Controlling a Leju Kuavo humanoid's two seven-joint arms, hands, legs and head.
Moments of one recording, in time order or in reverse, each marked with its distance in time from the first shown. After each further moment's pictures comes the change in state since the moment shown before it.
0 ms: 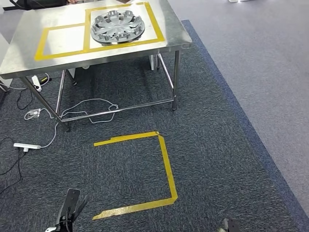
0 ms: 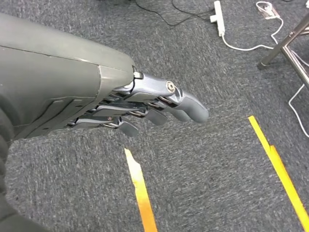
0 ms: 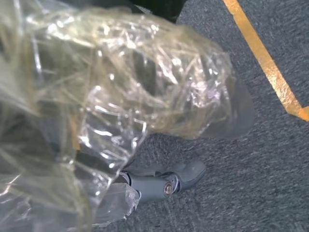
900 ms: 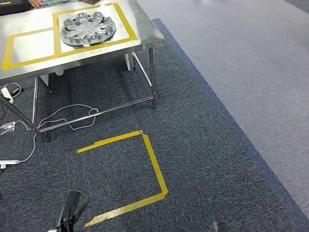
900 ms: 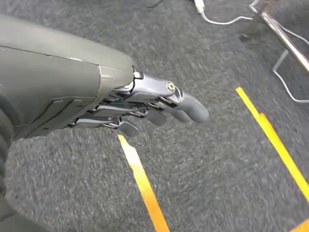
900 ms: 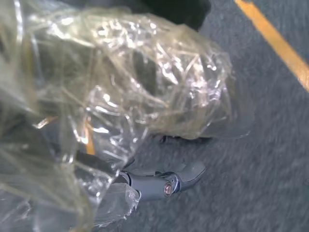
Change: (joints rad) left arm 0.011 -0.006 -0.001 0.006 0.017 0.008 -0.002; right arm -0.068 0.008 0.094 0.162 -0.071 0.051 -0.047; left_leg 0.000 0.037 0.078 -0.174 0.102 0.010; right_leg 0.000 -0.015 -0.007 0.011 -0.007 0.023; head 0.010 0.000
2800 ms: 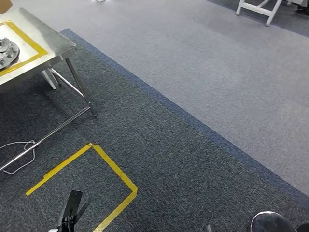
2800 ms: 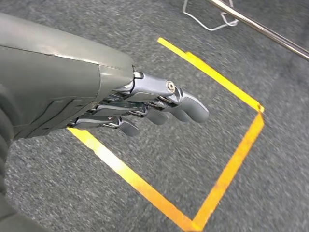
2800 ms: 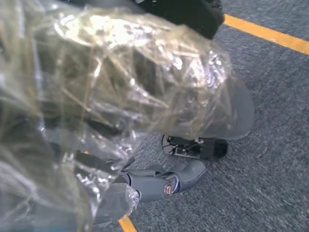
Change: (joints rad) left arm 0.000 -0.009 -0.007 0.015 -0.014 0.002 0.001; right arm -0.069 0.018 0.066 0.166 -0.072 0.065 -0.051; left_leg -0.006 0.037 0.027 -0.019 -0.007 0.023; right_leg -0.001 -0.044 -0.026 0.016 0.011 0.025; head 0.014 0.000
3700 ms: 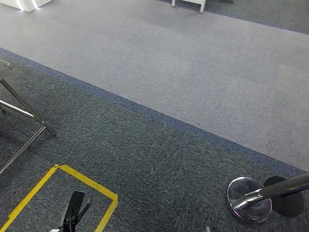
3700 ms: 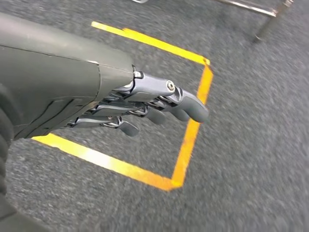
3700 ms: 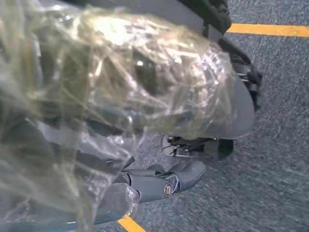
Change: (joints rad) left arm 0.003 -0.008 -0.014 0.000 -0.011 0.003 0.001; right arm 0.006 0.000 0.016 0.009 -0.011 0.000 -0.002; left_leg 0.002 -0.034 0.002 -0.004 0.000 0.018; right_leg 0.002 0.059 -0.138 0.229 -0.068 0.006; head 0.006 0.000
